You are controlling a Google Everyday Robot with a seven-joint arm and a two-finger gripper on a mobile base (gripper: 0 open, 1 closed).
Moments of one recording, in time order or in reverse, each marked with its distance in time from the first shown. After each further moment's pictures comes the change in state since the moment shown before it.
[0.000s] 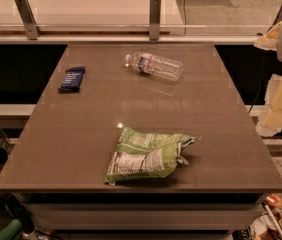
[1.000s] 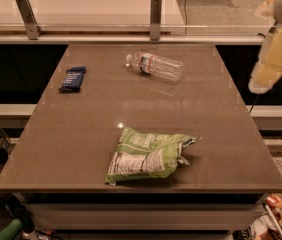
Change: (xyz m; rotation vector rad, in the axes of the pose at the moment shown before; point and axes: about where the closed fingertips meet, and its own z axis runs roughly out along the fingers) arm -0.011 -0.064 -0.012 0.032 -0.013 0.046
